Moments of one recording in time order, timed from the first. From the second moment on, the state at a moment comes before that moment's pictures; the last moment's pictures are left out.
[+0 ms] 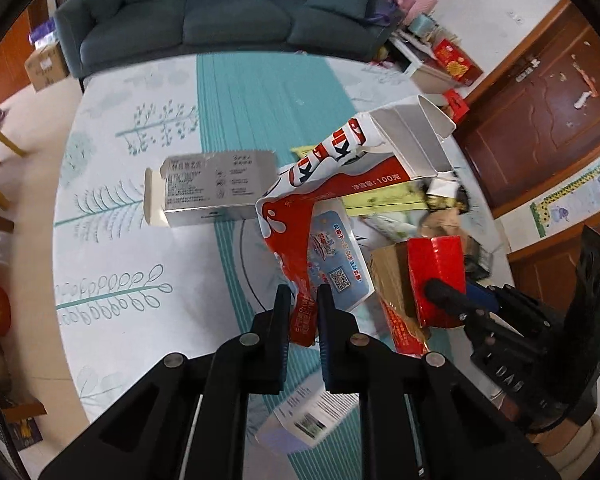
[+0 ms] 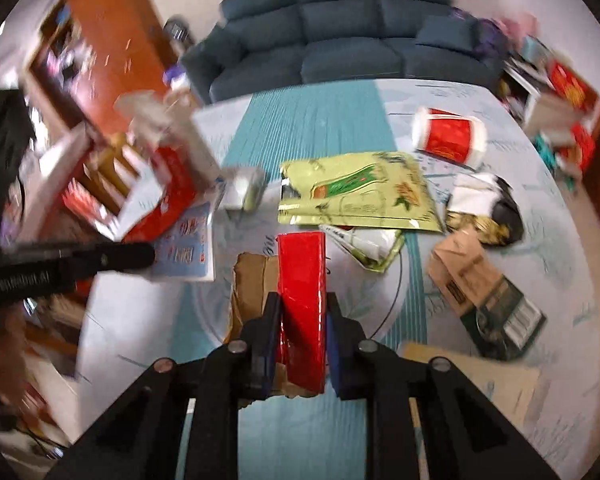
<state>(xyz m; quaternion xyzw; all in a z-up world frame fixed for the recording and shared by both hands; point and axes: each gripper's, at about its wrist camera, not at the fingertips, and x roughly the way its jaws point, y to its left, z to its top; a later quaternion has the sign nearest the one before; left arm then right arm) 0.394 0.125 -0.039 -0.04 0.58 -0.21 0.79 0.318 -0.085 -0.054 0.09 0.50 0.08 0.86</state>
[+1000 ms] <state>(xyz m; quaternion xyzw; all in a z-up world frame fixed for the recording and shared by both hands) 0.143 -0.010 0.011 0.04 0.55 -0.22 0.80 0.074 -0.212 -0.017 0.15 0.47 0.09 0.87</state>
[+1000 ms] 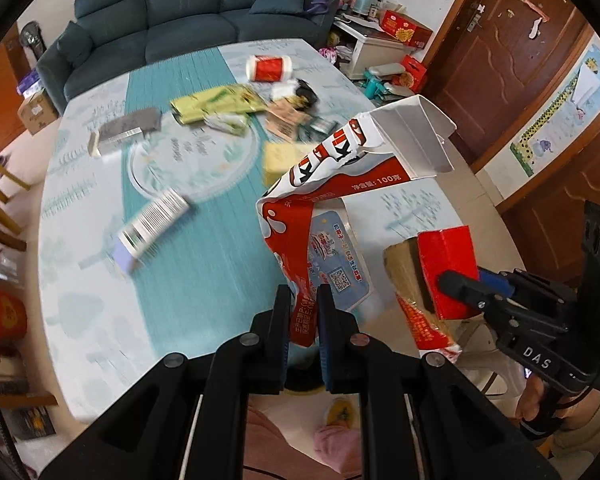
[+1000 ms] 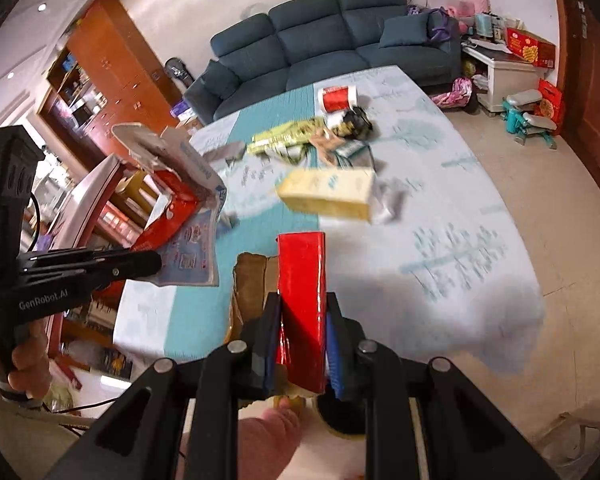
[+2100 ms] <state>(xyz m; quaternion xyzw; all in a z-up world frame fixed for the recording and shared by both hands) -0.011 -0.050 -0.171 0.08 0.65 -0.14 0.74 -0.032 -0.243 -0.188 0.18 0.56 0.07 0.81</state>
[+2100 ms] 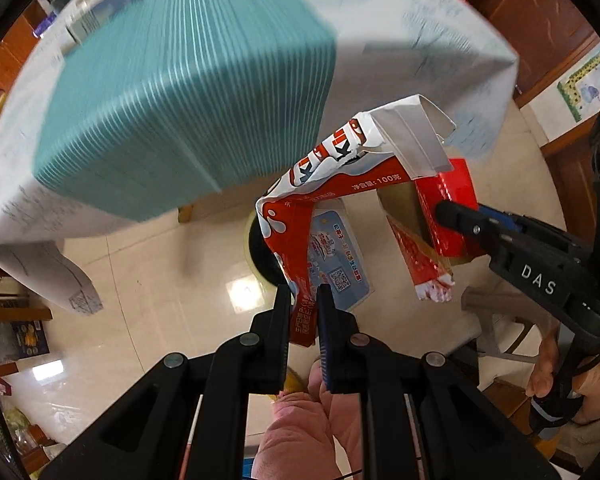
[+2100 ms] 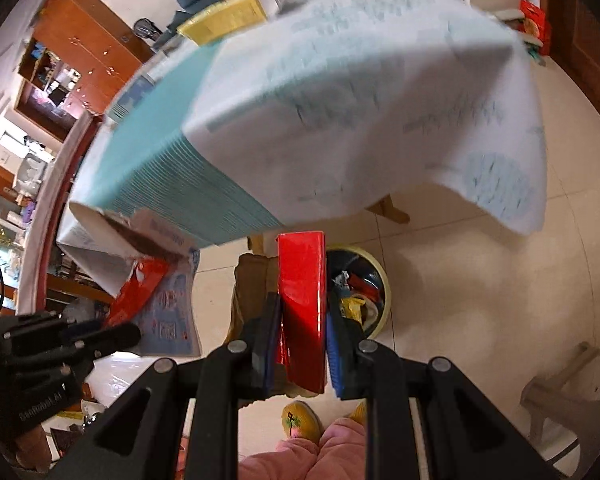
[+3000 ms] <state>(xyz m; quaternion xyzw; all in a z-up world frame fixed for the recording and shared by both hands) 0.029 -0.080 -0.398 0.14 0.64 -0.14 0.74 0.011 -0.209 -0.412 0.18 0.60 0.01 0.78</state>
